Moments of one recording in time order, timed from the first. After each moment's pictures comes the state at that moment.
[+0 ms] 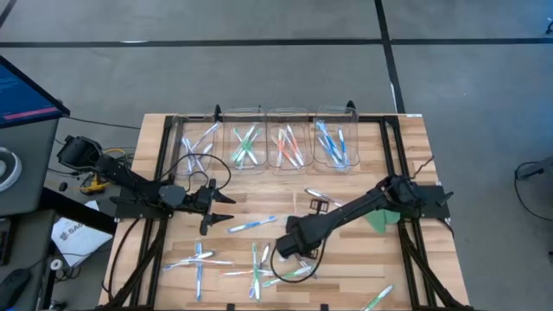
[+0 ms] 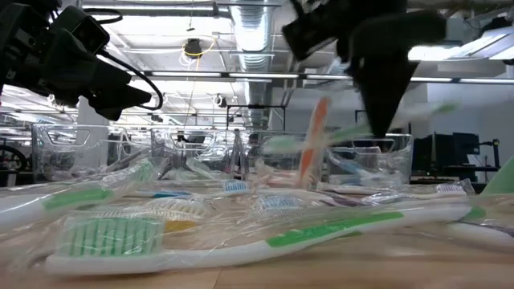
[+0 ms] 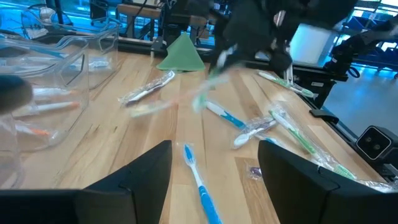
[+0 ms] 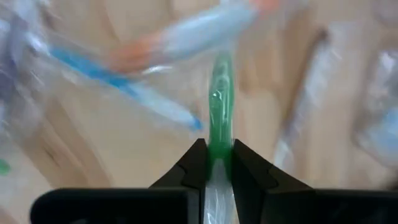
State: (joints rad) left arm -0.35 1.02 0.02 0.84 -0.28 -0.19; right arm 0.42 2.17 1.83 -1.48 0.25 0.69
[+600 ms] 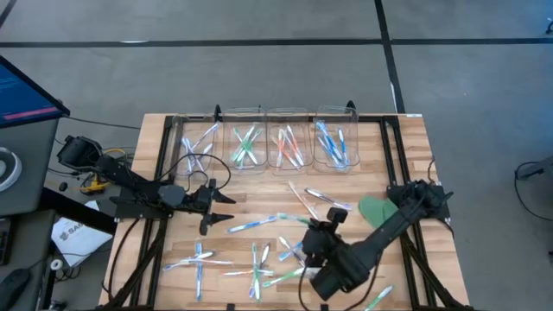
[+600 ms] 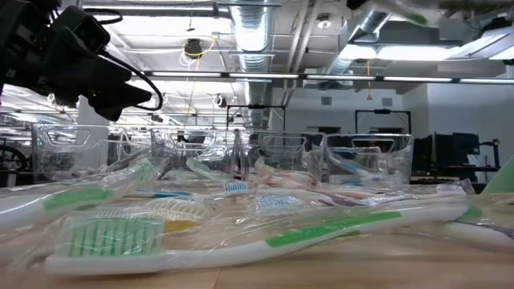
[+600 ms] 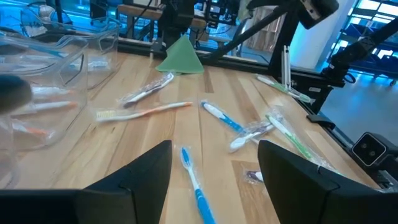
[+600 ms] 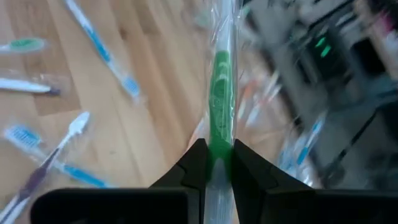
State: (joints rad) left arm -0.35 1.02 0.02 0.86 -0.28 -0.22; right arm 0.69 2.03 1.88 -1.55 0.95 0.98
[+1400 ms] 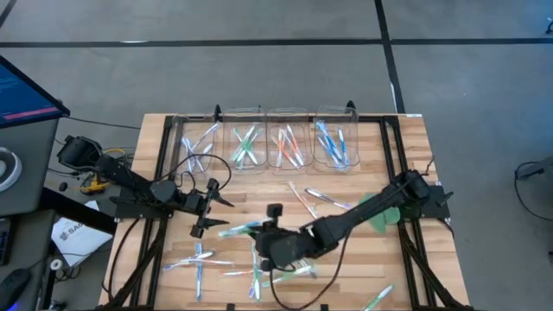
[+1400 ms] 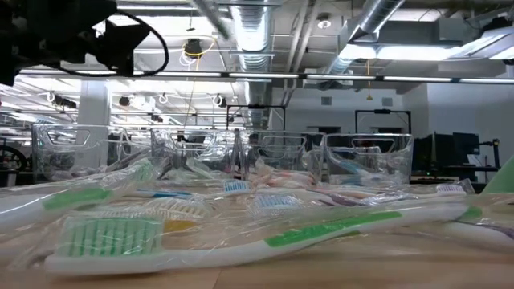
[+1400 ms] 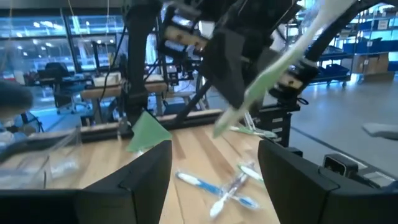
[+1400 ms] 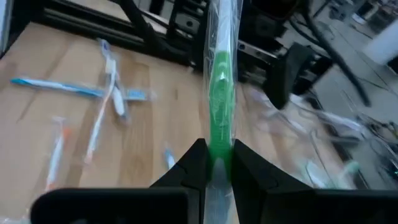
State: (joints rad) left arm -0.35 1.02 0.04 1.09 -0.11 0.09; right arm 0.46 2.03 1.67 -0.24 0.69 -0.05
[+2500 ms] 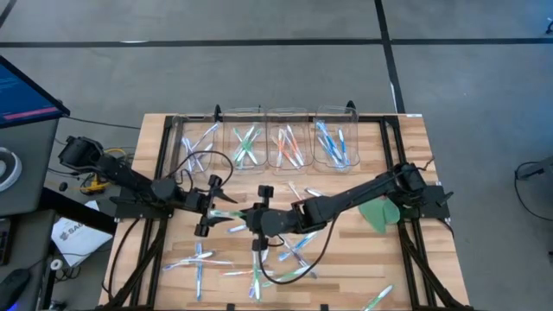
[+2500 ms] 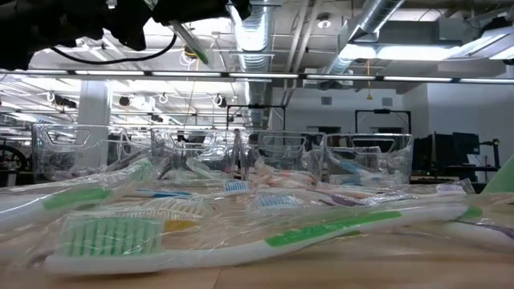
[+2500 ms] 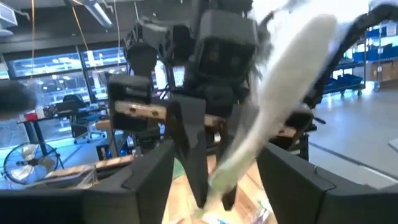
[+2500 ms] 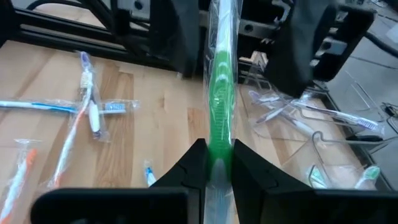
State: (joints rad) left arm -0.33 1.07 0.13 1.14 -0.11 0.18; right arm 0.32 2.03 1.66 -0.17 0.52 -0.05
